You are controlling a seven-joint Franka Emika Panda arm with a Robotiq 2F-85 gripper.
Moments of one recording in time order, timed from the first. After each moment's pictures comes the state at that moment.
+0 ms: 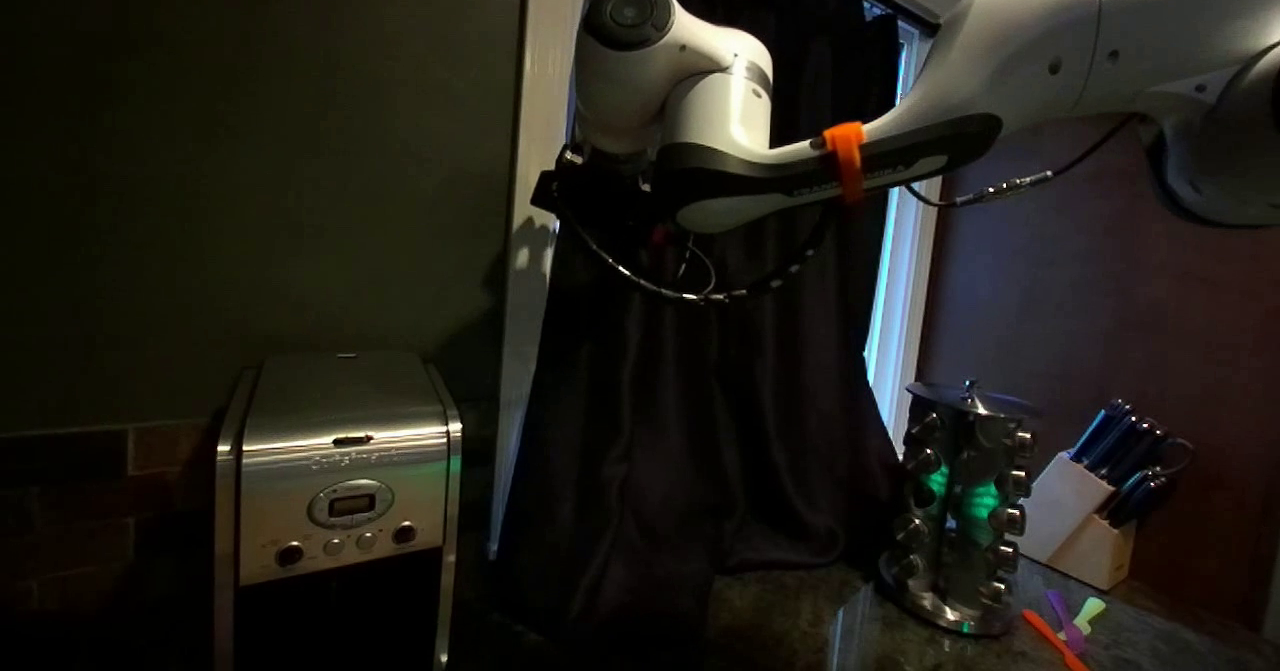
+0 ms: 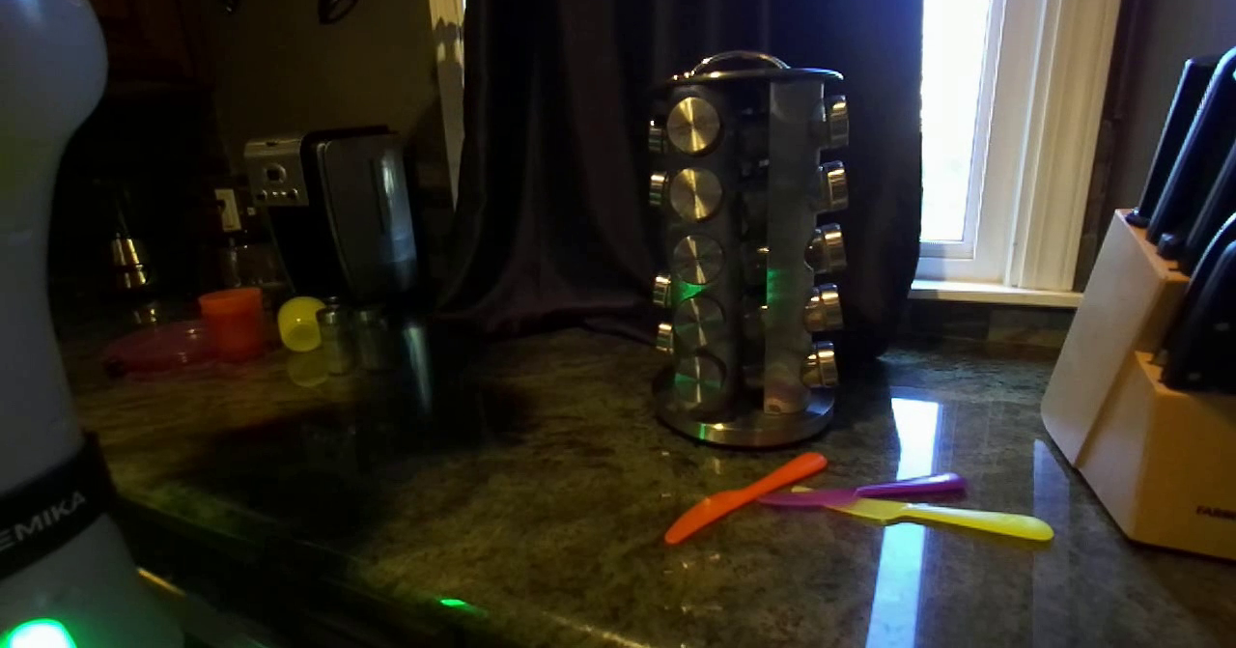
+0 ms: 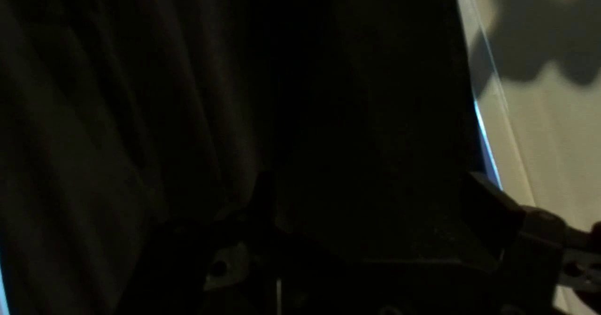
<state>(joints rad) 0.25 0.16 0.39 -1.51 -1.31 2.07 1.82</state>
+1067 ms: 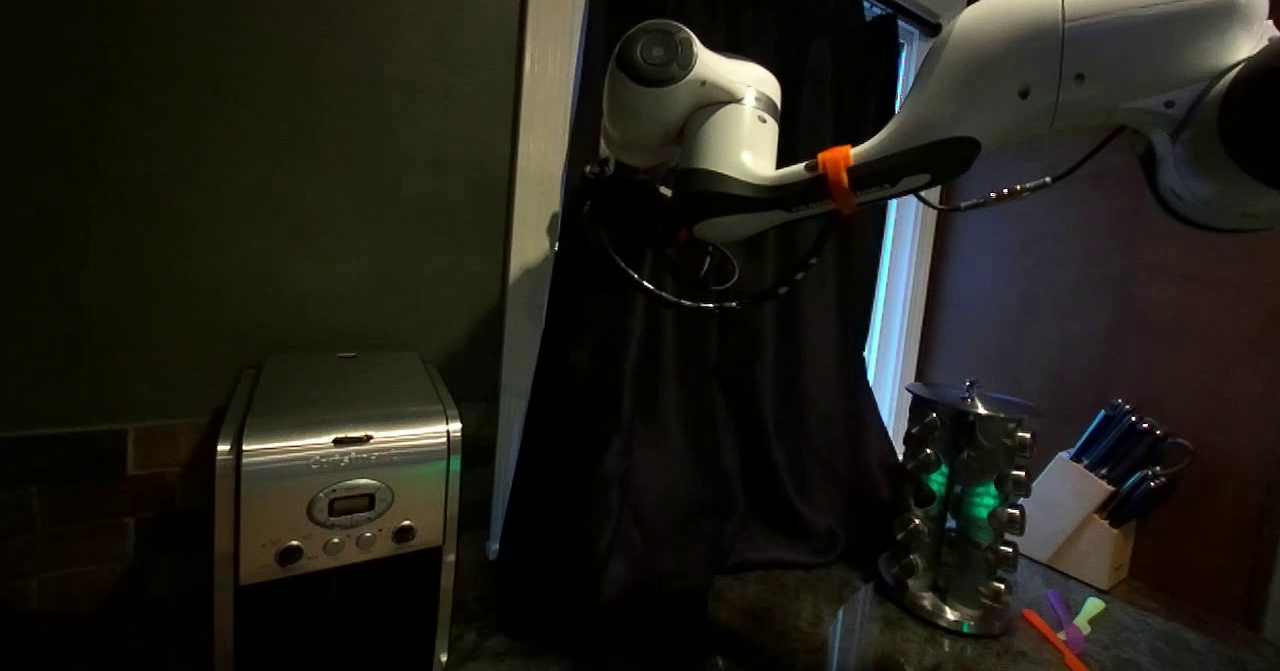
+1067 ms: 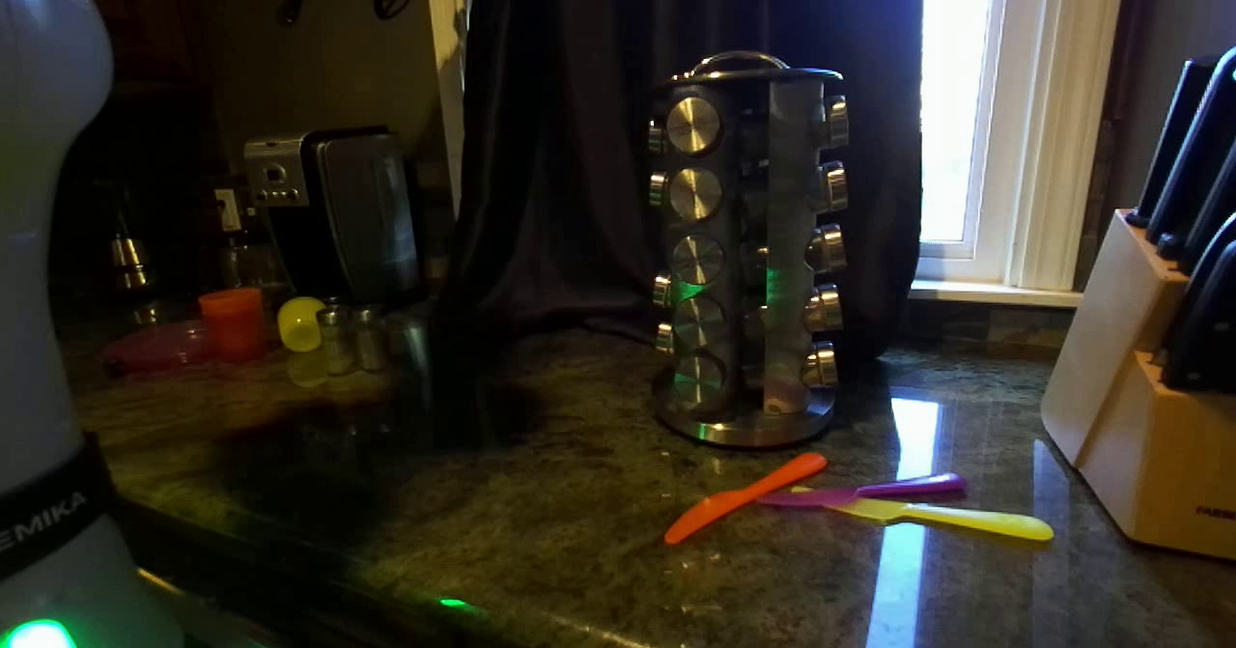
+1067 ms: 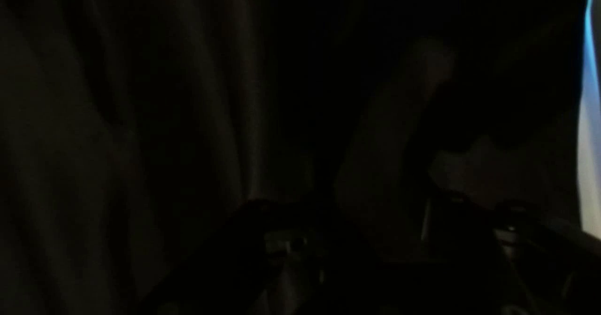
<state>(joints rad) 0.27 0.18 0.24 -1.49 -1.35 2.21 1.70</state>
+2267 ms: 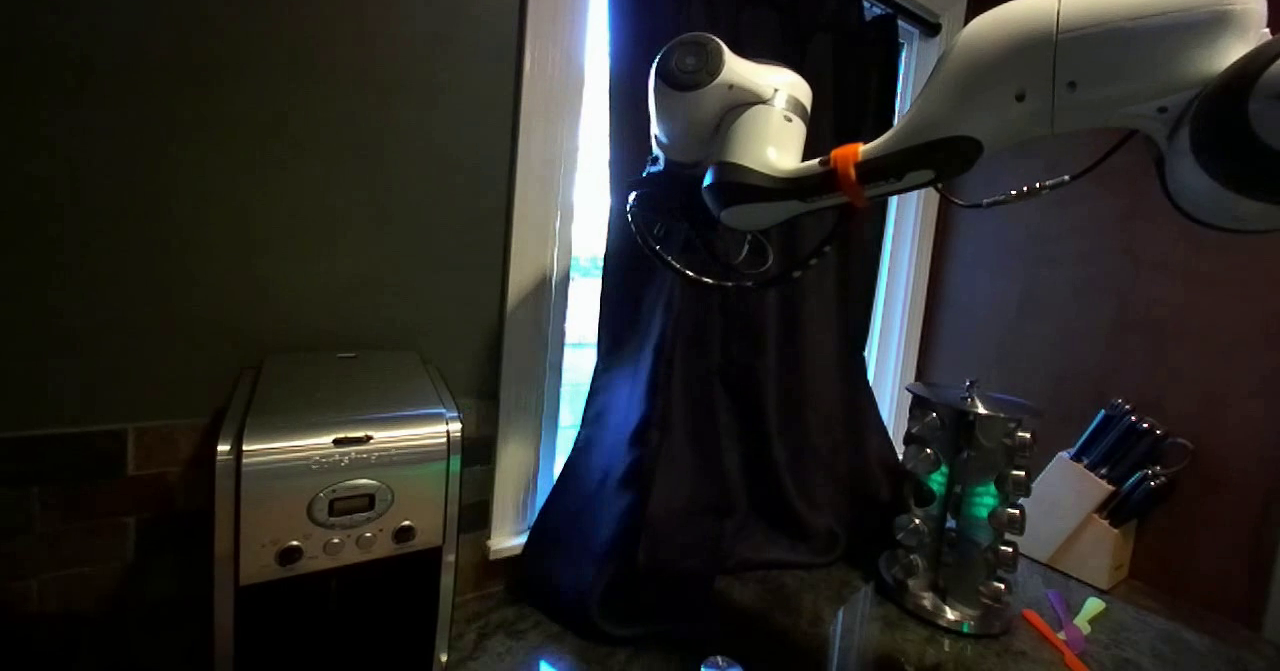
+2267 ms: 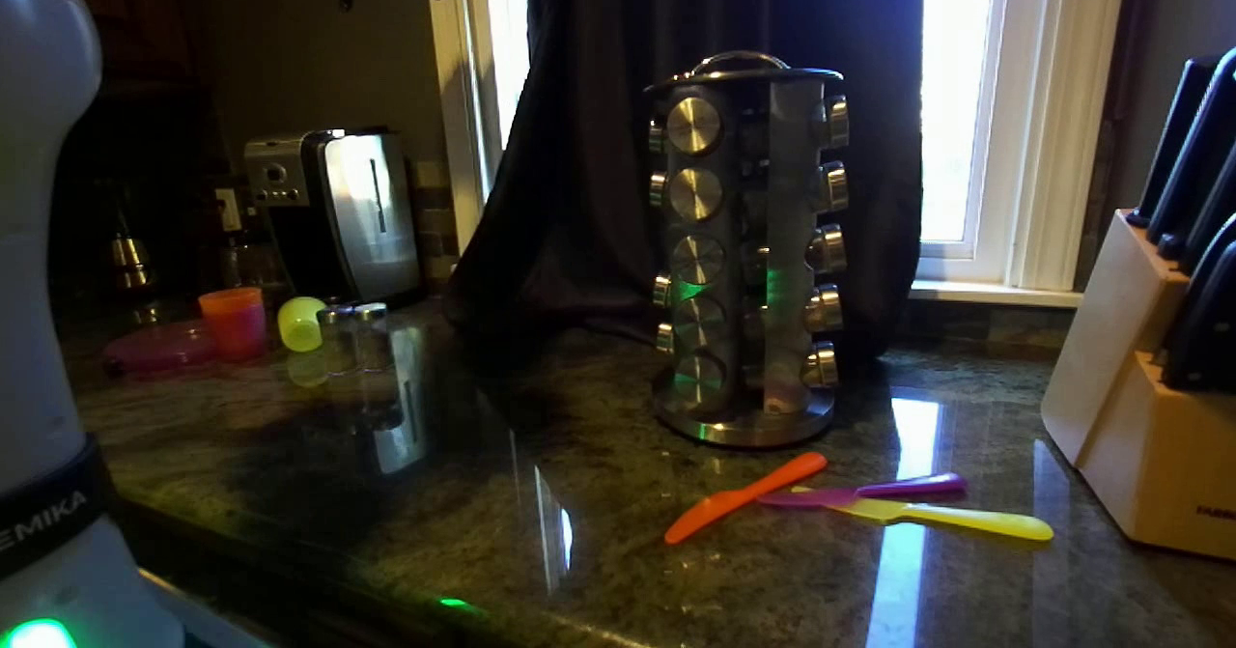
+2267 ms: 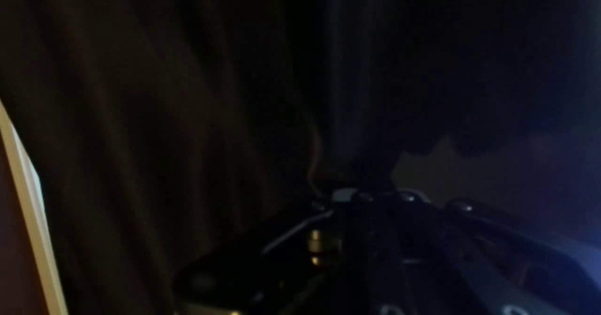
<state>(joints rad) 0.21 0.18 0.15 -1.44 -1.30 2.17 1.69</state>
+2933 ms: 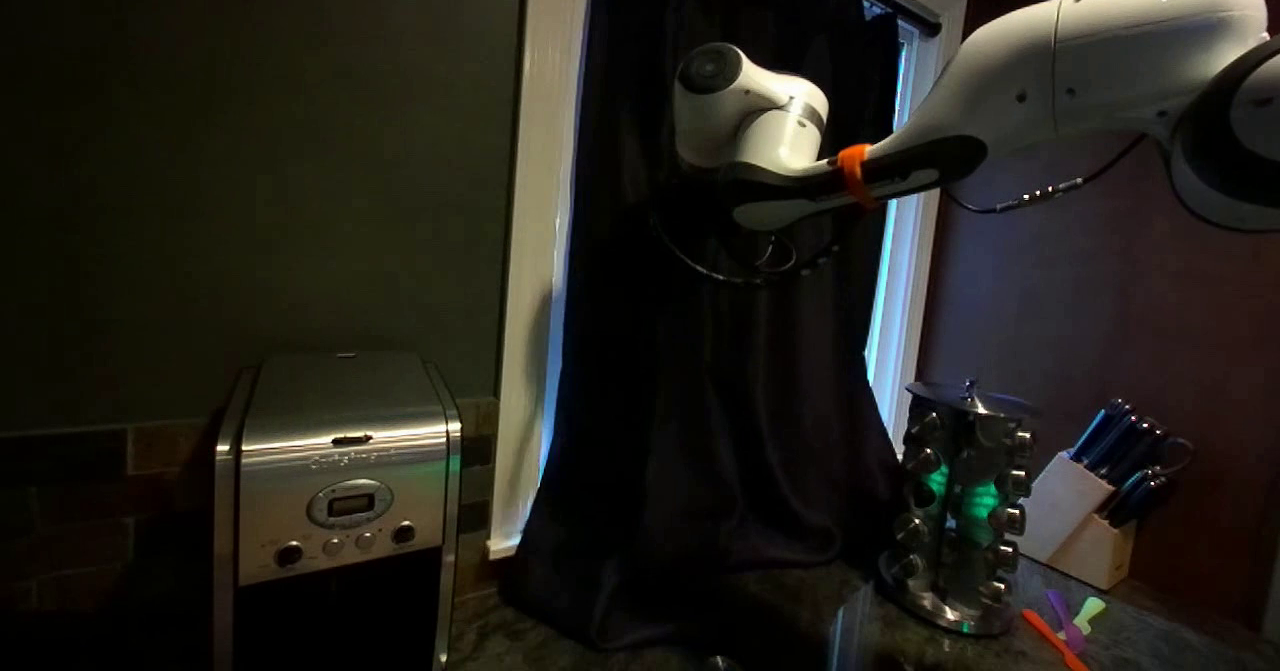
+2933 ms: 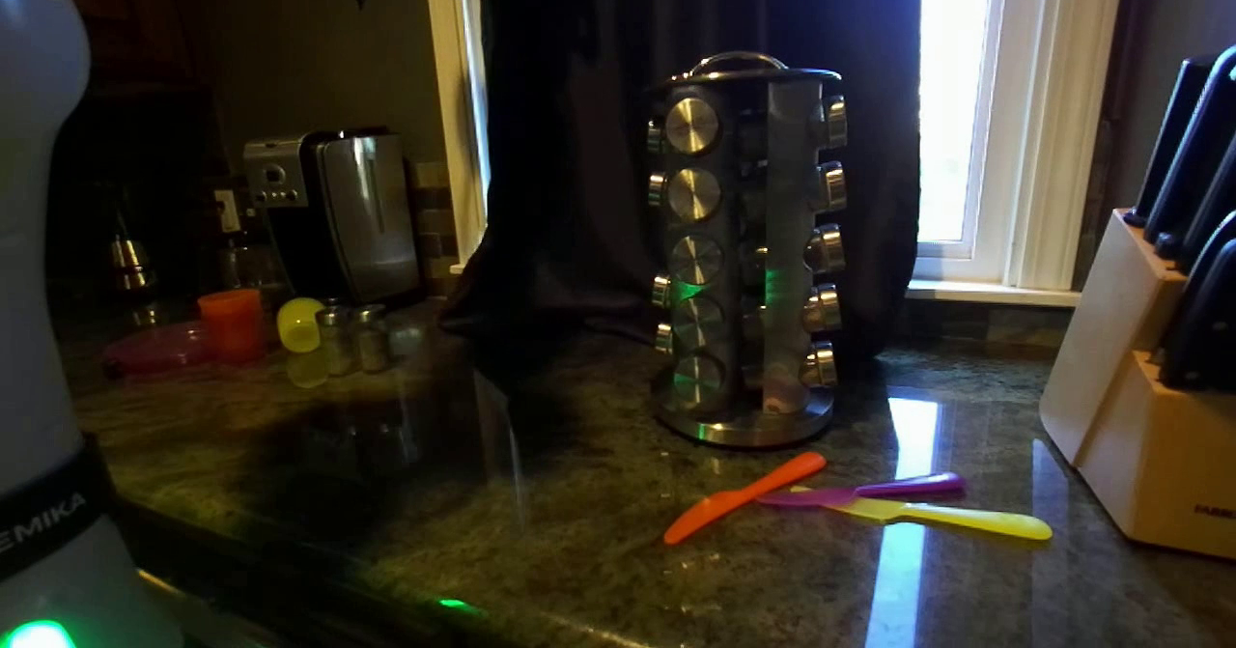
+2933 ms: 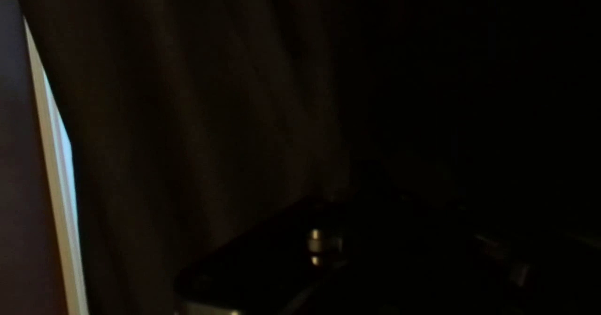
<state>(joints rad) 0.17 0.17 0.12 -1.45 -1.20 2.17 1.60</state>
